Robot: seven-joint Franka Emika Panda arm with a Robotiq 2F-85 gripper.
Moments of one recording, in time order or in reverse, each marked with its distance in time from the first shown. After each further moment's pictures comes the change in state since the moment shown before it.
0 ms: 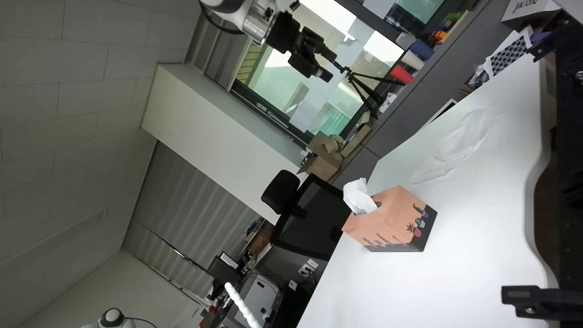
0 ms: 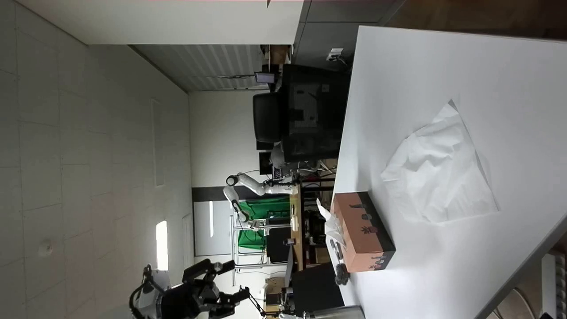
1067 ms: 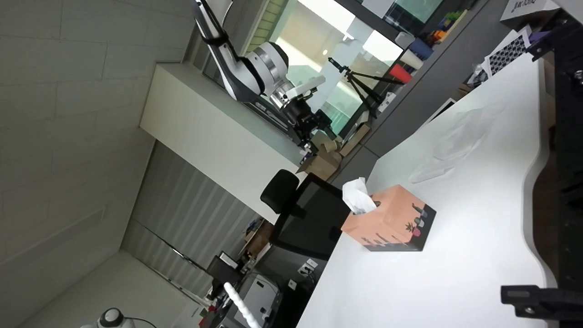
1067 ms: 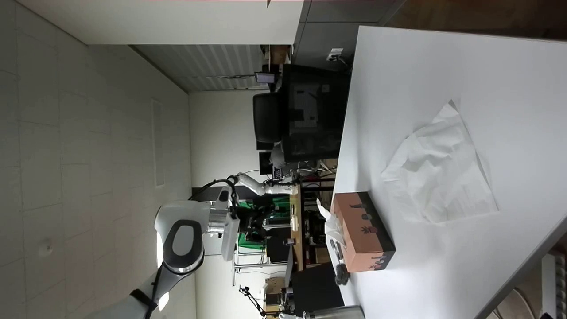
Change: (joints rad) arm 0.047 0.847 -0.075 0.595 0.691 0.029 -0.333
